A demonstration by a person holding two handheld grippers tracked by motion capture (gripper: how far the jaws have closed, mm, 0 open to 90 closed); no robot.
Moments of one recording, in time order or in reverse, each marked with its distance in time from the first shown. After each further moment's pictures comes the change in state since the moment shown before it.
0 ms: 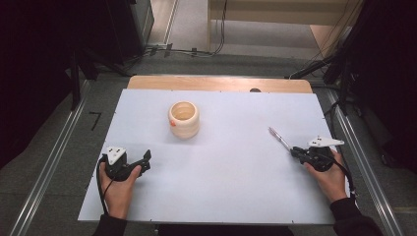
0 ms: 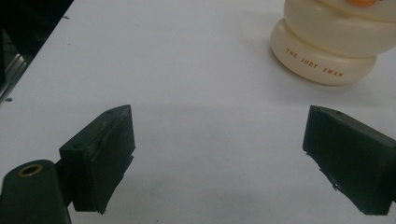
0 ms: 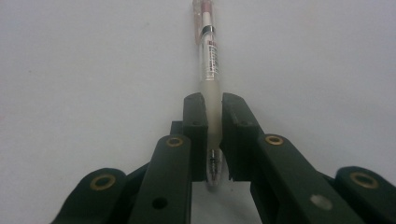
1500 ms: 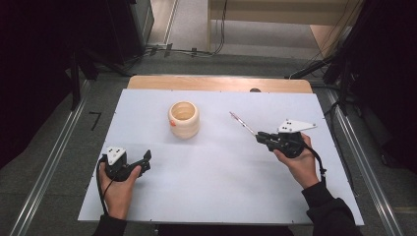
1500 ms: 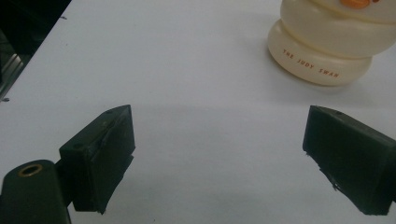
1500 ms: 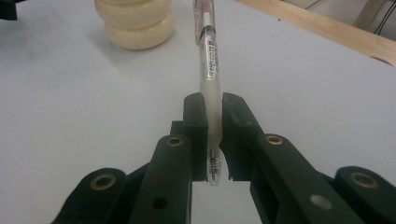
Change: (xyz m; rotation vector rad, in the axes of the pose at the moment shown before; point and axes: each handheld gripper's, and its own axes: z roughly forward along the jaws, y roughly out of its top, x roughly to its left) left arm 0.000 0.000 -0.001 -0.001 -0.008 0.000; right arm 0.081 0.092 0.004 -0.166 0.215 -0.121
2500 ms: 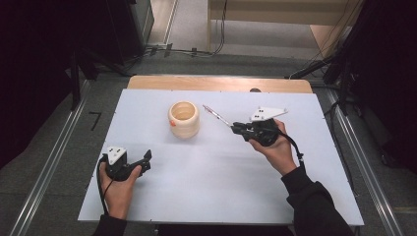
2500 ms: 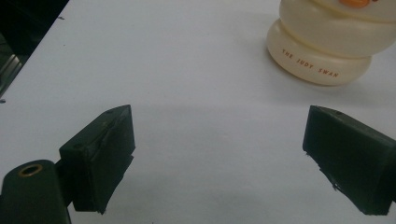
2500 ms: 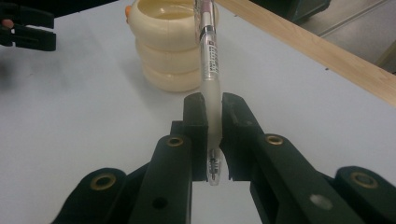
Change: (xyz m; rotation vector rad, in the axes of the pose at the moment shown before) left arm 0.000 0.000 0.001 -0.001 -0.005 0.001; right arm 0.032 0.057 0.040 0.001 0.075 -0.088
